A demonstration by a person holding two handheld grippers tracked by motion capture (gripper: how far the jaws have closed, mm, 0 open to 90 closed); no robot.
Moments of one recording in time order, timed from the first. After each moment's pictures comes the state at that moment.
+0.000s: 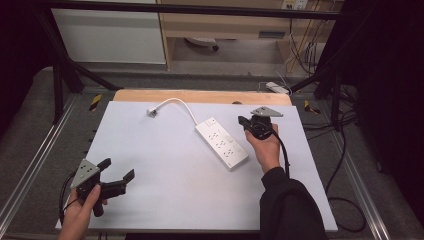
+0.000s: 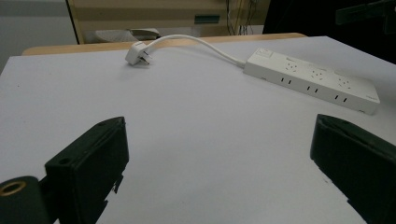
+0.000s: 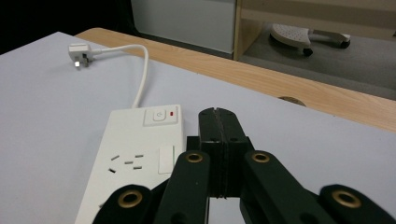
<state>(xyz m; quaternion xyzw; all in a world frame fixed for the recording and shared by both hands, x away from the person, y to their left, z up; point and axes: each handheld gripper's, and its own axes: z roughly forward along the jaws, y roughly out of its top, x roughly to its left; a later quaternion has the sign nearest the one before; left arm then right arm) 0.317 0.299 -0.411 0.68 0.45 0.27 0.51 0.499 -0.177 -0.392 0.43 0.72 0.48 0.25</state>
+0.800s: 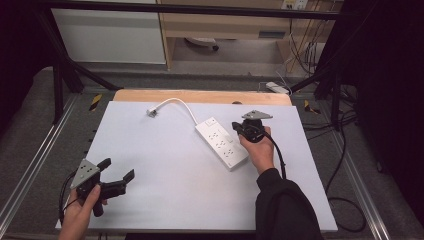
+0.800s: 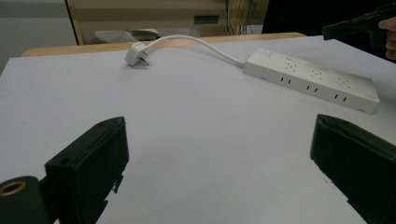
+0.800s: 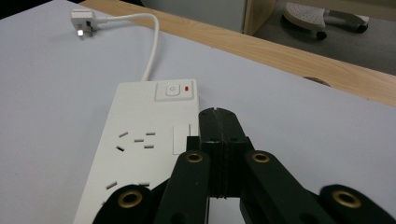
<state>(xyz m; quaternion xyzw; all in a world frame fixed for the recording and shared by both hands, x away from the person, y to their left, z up) 0.317 0.299 -0.411 0.69 0.45 0.27 0.51 0.502 -0.160 -0.409 0.42 0.76 0.45 0.23</state>
